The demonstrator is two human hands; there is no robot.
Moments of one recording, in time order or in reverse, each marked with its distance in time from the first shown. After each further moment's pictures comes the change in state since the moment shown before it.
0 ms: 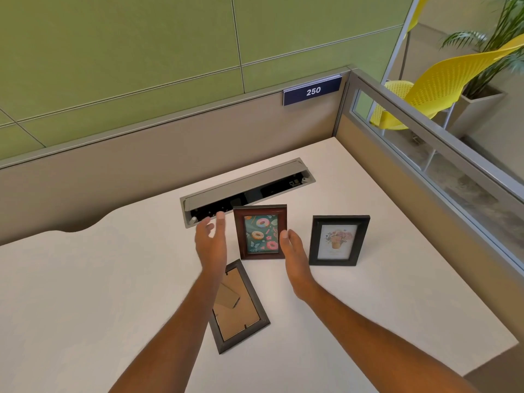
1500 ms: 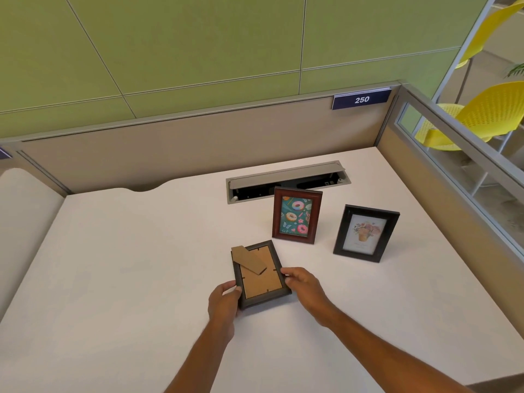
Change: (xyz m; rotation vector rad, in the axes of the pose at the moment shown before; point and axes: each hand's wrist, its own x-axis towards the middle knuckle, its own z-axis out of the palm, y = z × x) left_hand -0.142 -0.117 -0.121 -0.119 0.037 -0.483; right_hand -0.090 0.068 -0.005 -0.440 -0.337 0.000
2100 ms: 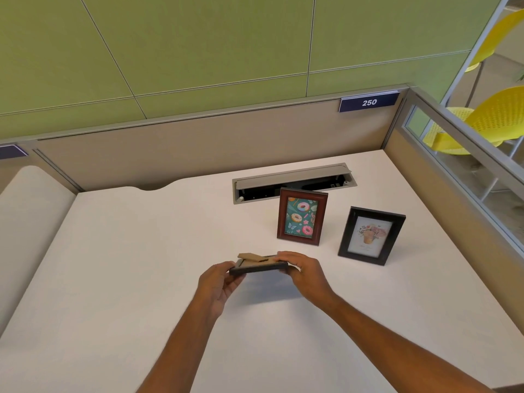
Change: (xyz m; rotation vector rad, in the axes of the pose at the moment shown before) left_hand -0.013 0.065 -0.025 -0.364 -0.156 -0.033; right_hand 0.013 -0.033 -0.005 -0.275 0.131 -0.493
